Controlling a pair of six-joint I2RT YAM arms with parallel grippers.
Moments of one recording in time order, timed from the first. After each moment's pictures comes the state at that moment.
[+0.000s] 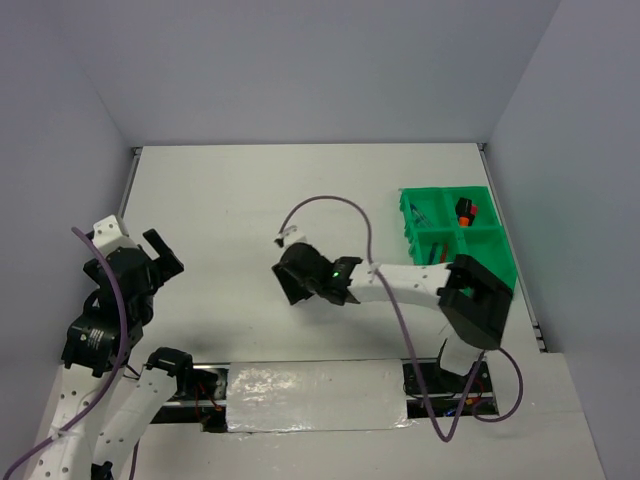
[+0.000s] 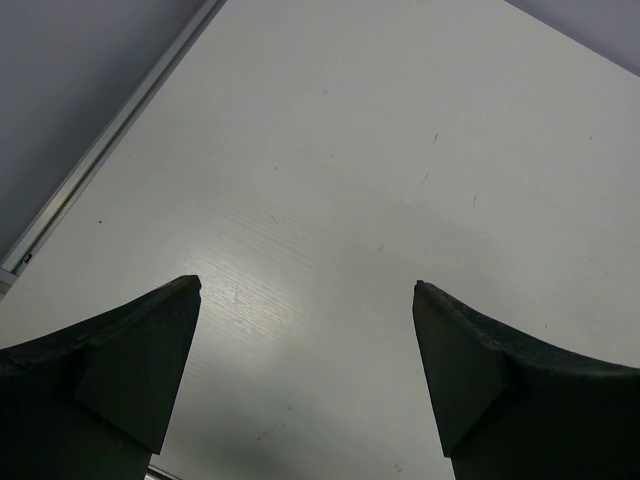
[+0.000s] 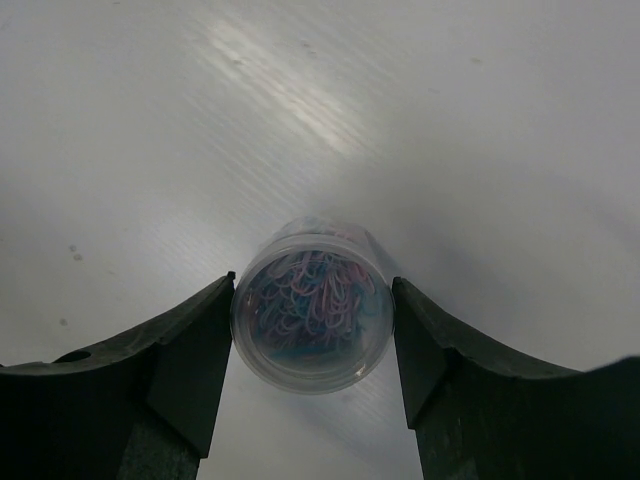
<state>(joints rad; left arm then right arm) -0.23 0.51 0.90 -0.87 -0.57 -0.50 1.11 1.73 1.09 -0.21 0.27 0.39</state>
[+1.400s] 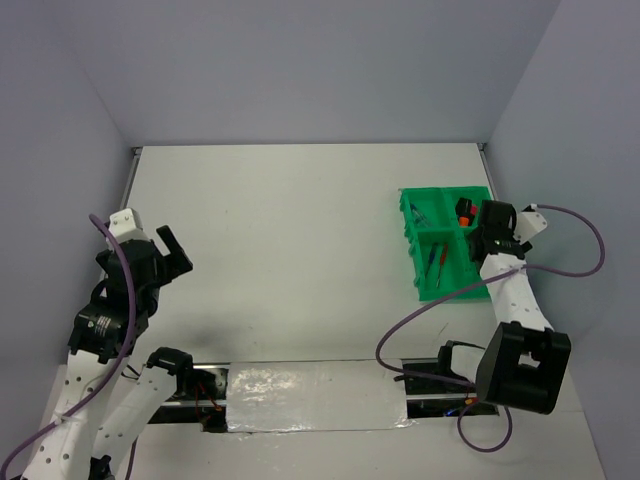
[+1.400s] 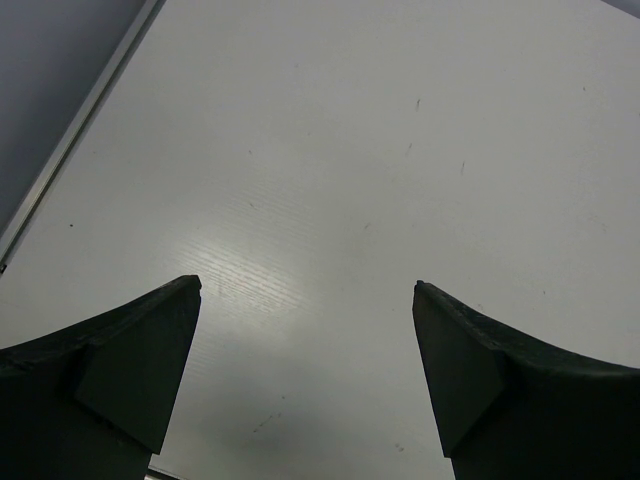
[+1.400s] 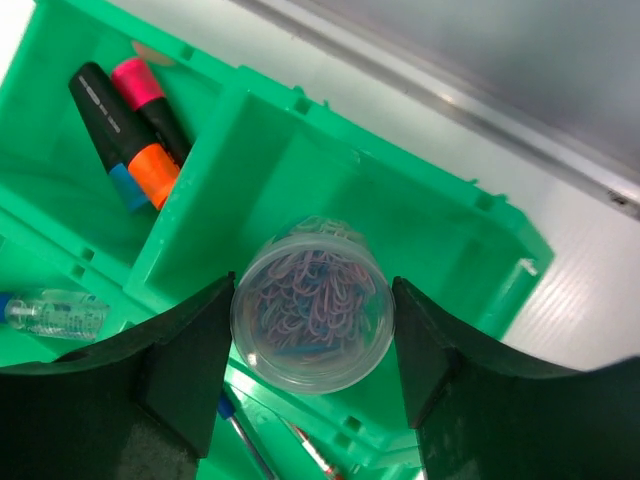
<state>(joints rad) -0.24 0.57 0.90 -0.85 -0.50 -0.47 -0.24 1.14 0.74 -0.37 0.52 0.67</state>
